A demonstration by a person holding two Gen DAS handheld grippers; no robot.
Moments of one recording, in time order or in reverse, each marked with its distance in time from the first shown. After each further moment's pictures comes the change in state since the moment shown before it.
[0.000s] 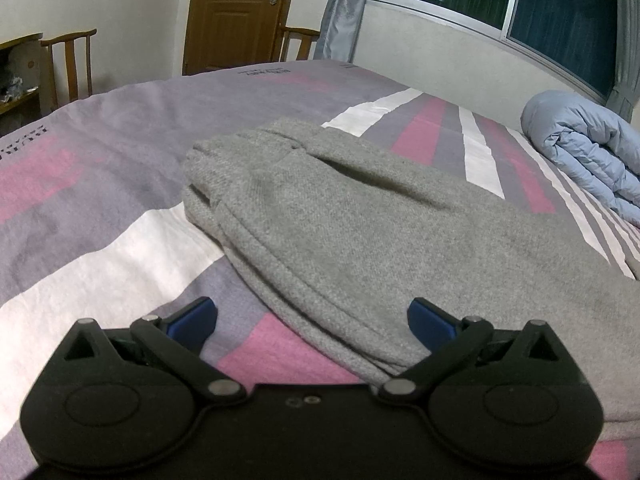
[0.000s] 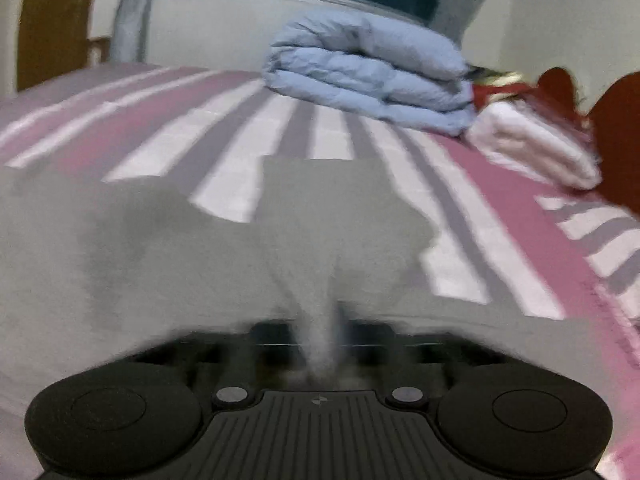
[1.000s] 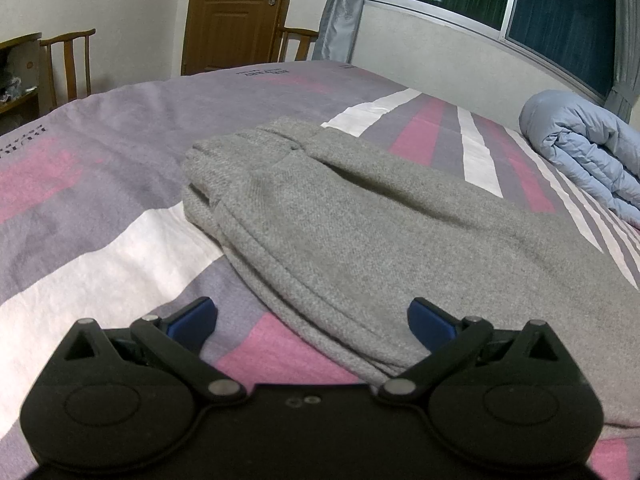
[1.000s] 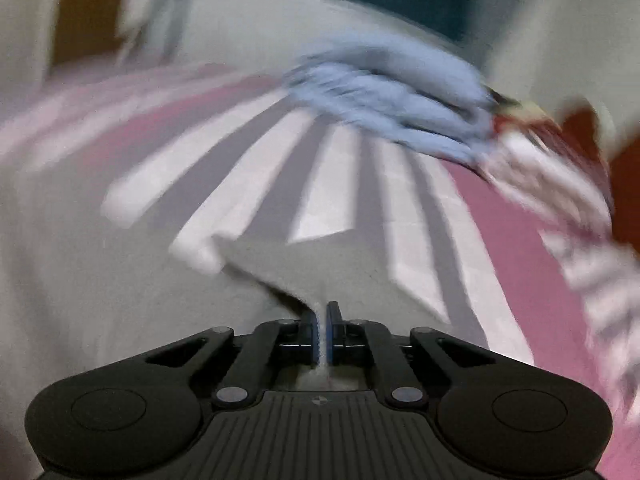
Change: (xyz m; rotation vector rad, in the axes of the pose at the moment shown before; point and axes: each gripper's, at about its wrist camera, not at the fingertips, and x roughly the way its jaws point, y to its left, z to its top) left arm 0.000 0.002 0.000 0.002 -0.002 -0.005; right arm -0.001 -0.030 0.015 -0.053 -0.041 0.054
